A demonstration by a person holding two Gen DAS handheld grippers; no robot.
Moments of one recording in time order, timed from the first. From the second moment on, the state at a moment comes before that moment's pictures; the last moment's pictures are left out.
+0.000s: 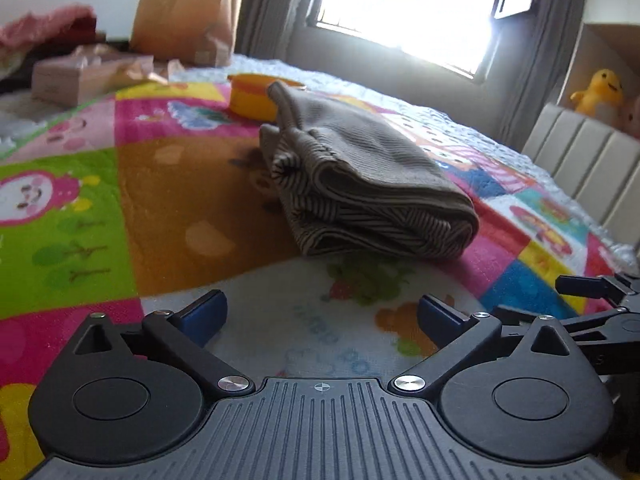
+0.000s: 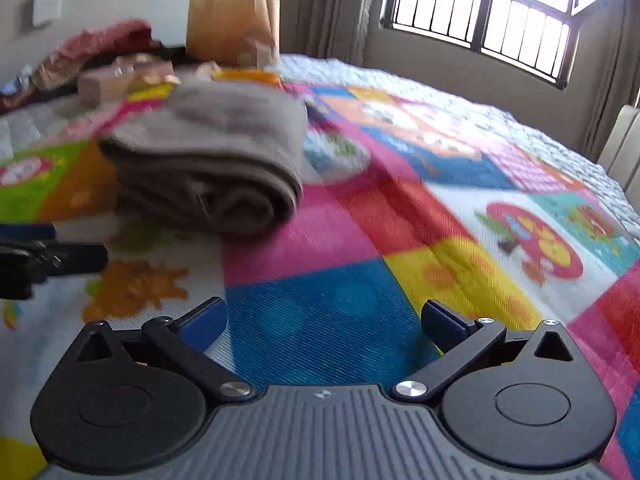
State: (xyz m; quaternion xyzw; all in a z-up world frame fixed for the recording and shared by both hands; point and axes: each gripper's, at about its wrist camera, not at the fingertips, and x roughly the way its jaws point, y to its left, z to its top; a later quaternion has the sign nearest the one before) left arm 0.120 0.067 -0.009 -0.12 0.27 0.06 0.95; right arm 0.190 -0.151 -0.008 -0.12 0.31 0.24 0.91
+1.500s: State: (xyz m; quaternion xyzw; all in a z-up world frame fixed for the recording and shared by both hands) left arm 0.112 0.042 -0.021 -0.06 0.26 0.14 0.95; right arm 0.205 -0.153 -0.013 -0.13 0.30 0.26 0.91
